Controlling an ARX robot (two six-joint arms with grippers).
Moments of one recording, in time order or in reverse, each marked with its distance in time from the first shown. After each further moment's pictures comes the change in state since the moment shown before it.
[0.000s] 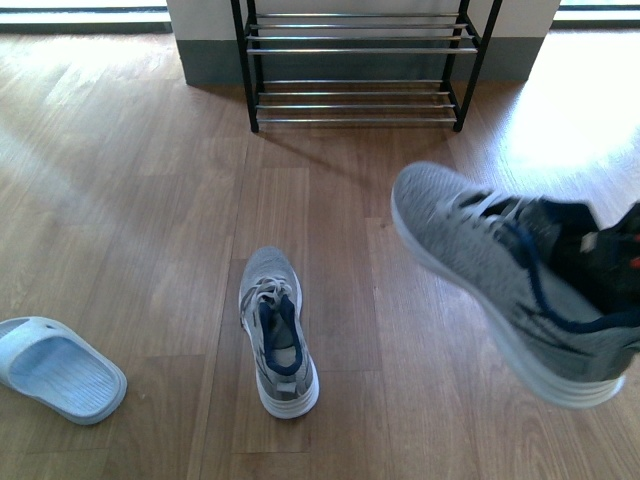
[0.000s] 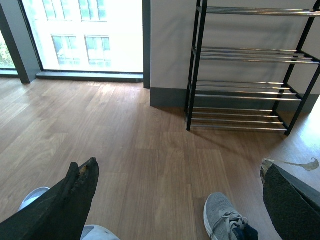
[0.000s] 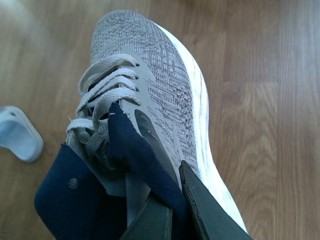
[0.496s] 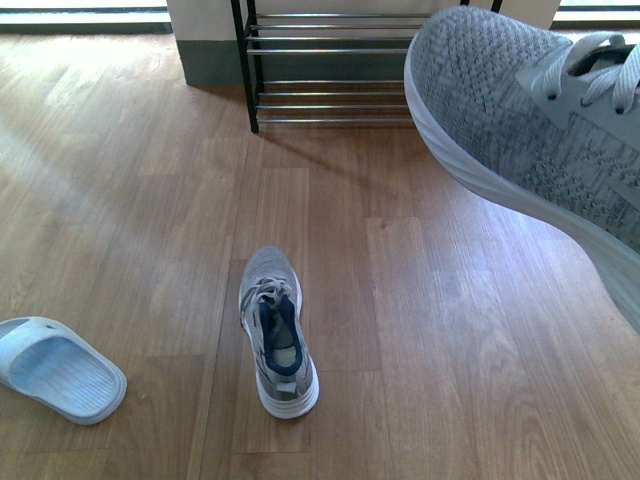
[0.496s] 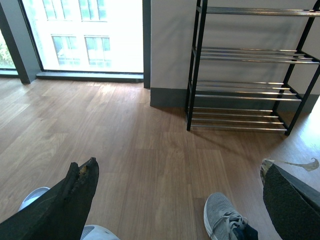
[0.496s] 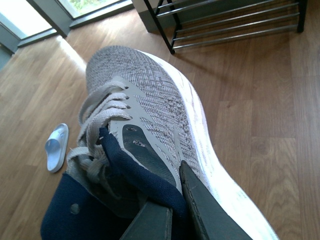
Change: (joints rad) left arm 0.000 0.000 0.000 0.000 0.000 0.000; right arm -0.073 -0.627 -0.108 -0.288 -0.156 0.072
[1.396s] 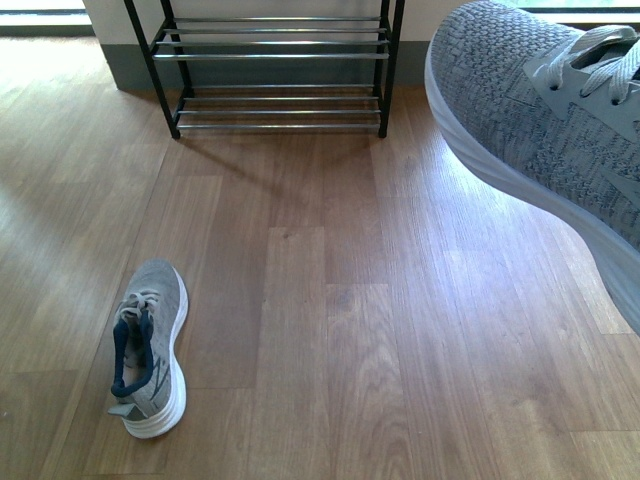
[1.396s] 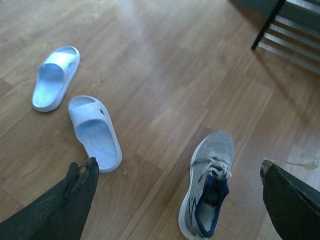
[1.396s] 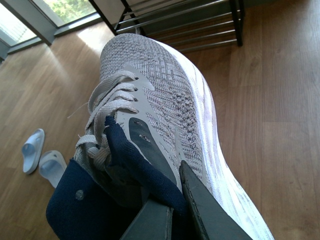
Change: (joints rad) left arm -0.040 1.212 0.360 0.251 -0.445 -0.386; right arm -0.002 0.001 -0.003 -0.001 -0.001 0.011
